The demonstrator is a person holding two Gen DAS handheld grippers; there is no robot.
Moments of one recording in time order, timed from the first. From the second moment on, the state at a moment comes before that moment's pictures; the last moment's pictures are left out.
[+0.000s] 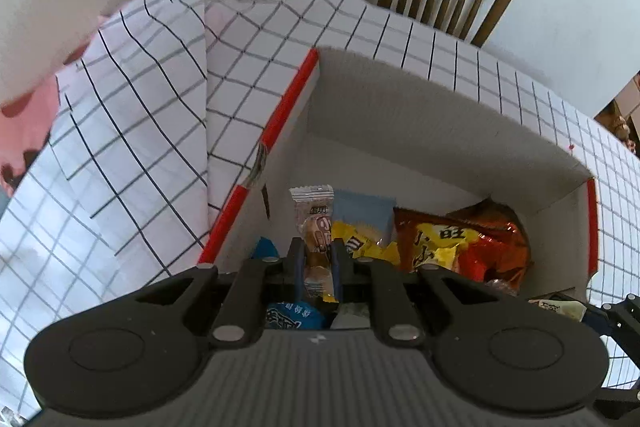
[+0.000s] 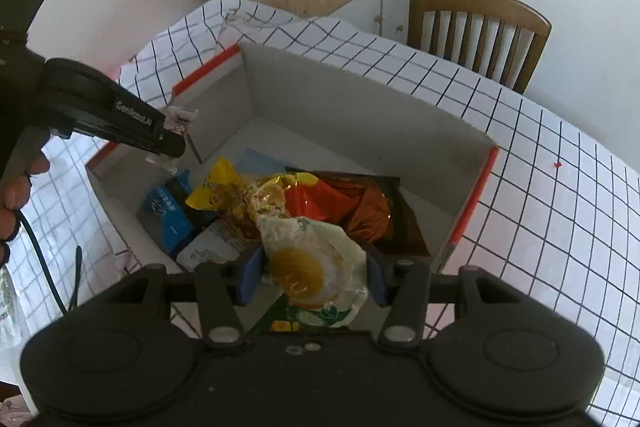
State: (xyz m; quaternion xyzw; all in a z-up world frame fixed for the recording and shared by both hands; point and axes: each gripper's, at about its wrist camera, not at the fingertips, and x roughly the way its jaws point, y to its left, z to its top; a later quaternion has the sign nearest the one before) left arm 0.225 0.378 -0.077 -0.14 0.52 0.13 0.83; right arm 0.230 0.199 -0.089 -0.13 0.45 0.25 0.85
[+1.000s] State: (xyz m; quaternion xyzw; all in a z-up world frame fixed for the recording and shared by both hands) left arm 0.182 0.367 -0.057 -0.15 0.47 0.12 0.86; right arm 0.210 0.175 -0.066 -0.08 0.42 0.26 0.86
